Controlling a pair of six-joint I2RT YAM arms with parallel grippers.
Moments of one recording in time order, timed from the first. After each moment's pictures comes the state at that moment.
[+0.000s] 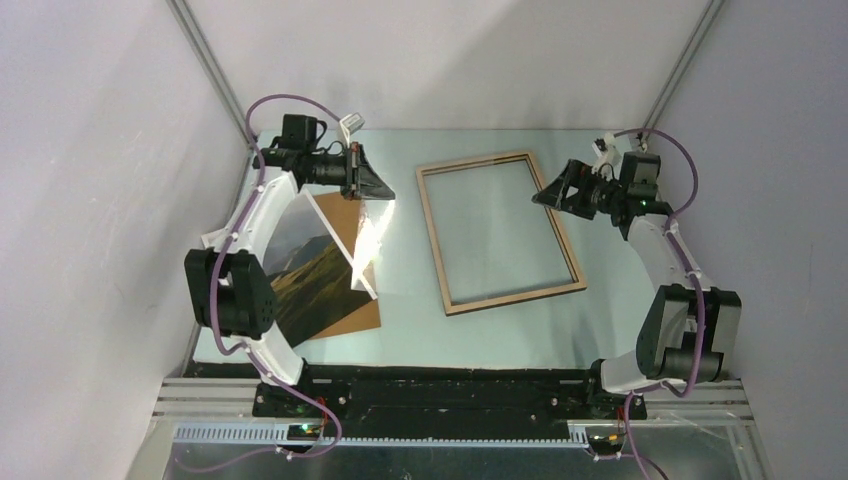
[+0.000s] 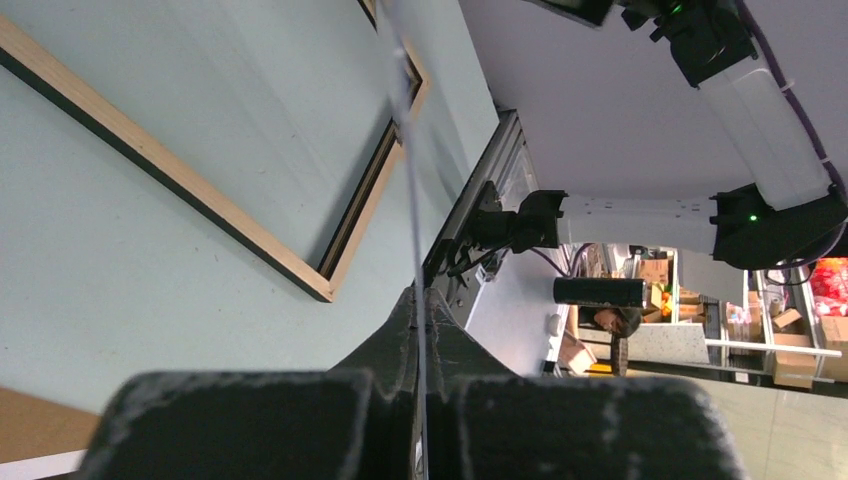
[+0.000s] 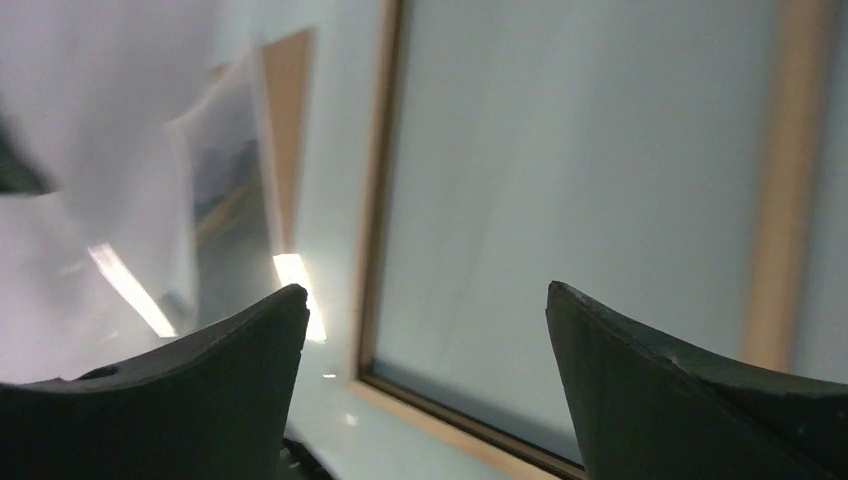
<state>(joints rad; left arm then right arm) -0.11 1.70 1.55 -0.75 1.12 -0.23 -0.10 1.45 1.07 -0.22 -0.80 0.34</state>
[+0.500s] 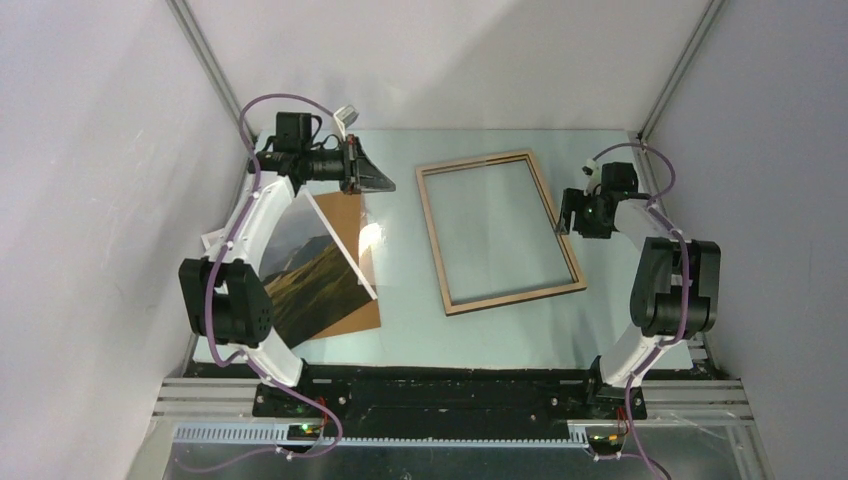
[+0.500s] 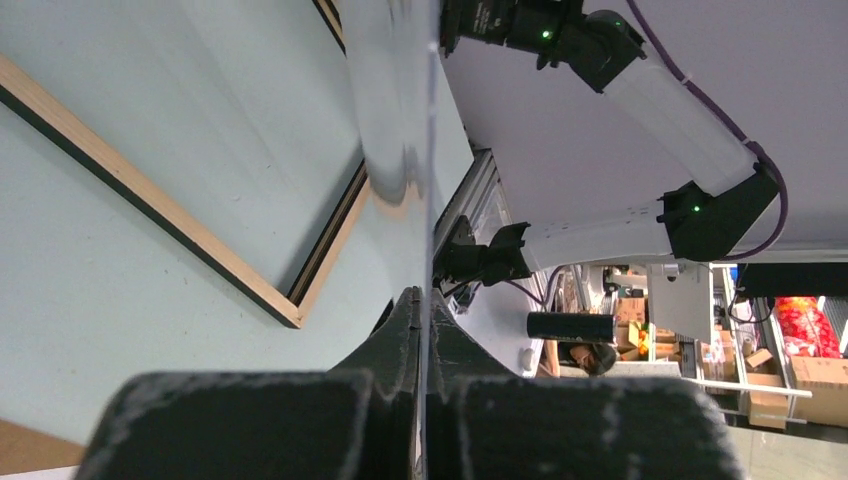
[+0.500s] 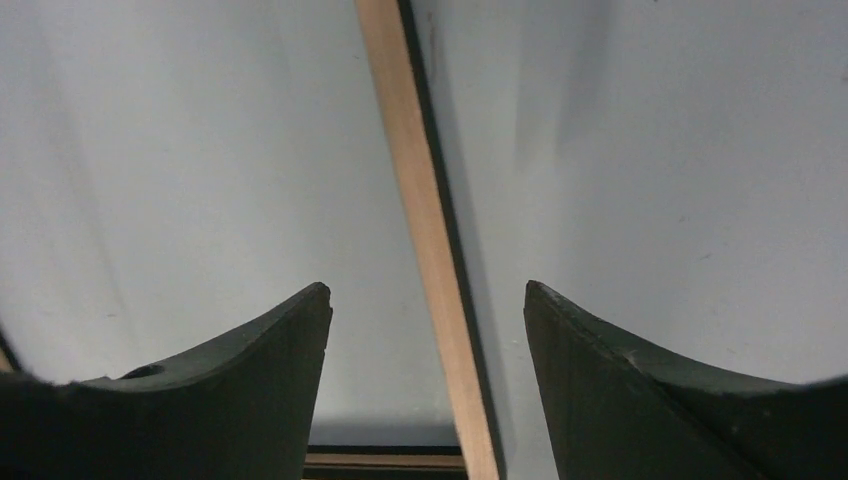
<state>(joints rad) -0.11 1.65 1.52 -0.62 1.11 -0.42 -0.09 1.69 1.14 -0.42 -0.25 0.05</state>
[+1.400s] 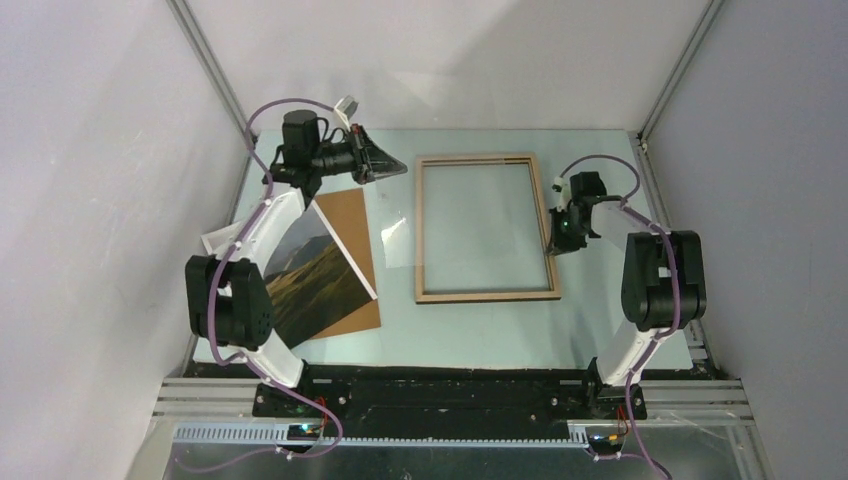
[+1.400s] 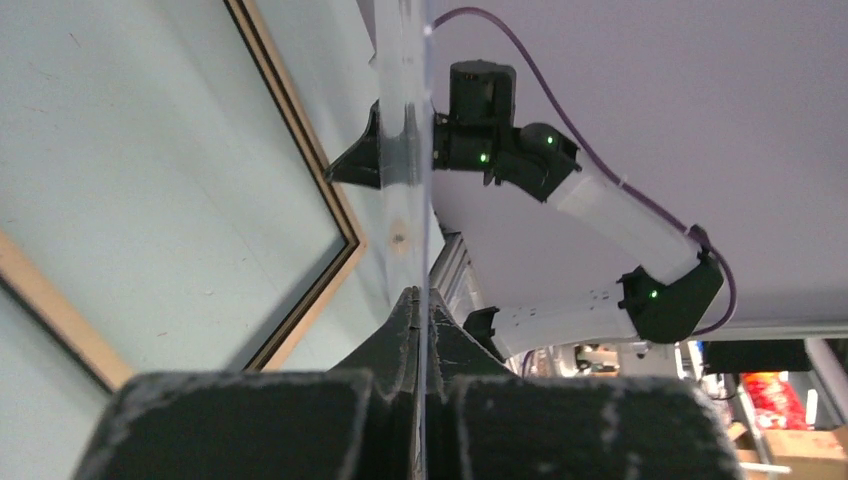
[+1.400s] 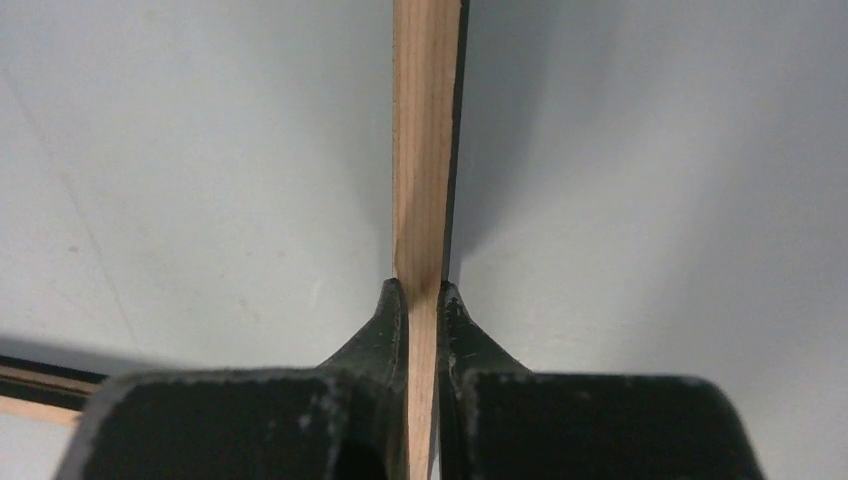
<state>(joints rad) -0.15 1.62 1.39 -0.11 1.01 -0.81 0.03 1.77 1.12 -0.52 -0.18 0.02</state>
